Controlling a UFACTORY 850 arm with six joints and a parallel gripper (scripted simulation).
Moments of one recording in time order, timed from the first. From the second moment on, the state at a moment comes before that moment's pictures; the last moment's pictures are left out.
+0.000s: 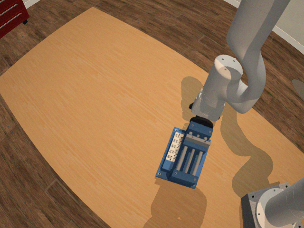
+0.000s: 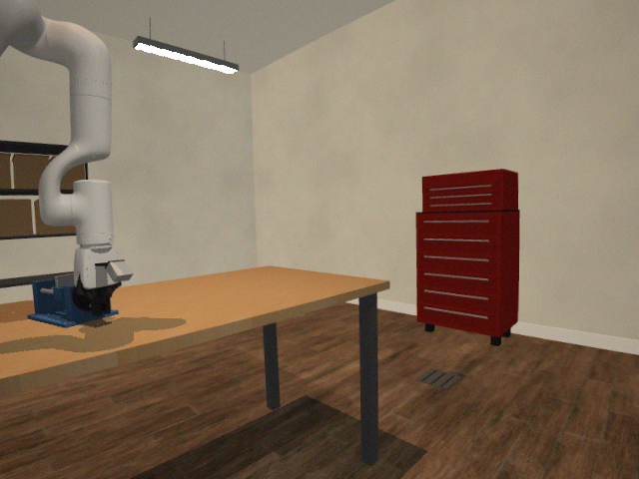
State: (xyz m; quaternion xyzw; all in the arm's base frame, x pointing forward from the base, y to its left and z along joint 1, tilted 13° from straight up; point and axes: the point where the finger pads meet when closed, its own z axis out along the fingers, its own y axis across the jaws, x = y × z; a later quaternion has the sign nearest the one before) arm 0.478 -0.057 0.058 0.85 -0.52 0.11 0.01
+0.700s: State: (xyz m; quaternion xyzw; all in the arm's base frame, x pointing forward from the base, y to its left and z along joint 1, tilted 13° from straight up) arm 0.491 -0.048 0.067 0.85 -0.51 0.11 0.01
